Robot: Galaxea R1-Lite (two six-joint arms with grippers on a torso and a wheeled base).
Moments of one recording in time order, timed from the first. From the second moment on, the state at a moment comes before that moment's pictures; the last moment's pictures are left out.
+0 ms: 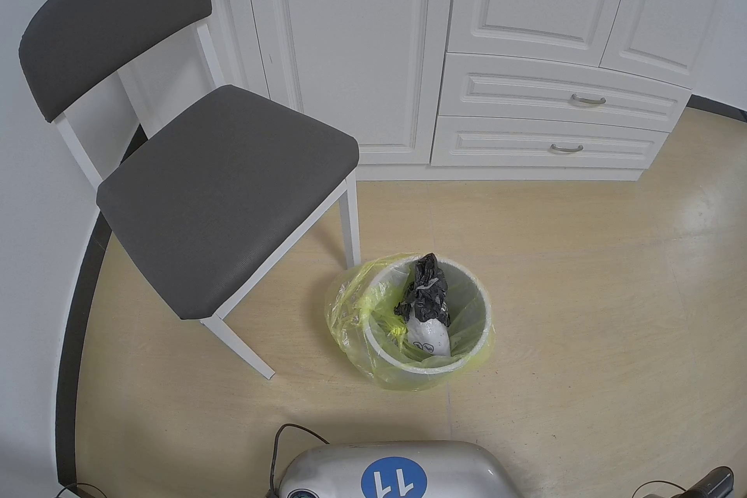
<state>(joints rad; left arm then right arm) 0.00 0.02 -0.66 0.08 0.05 0.13 0.00 0.01 -0.79 0.03 -0.06 0.12</state>
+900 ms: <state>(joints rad) 0.00 0.01 -0.12 -0.26 0.06 0.07 0.00 0.01 -0.19 -0.45 -0.09 -0.14</state>
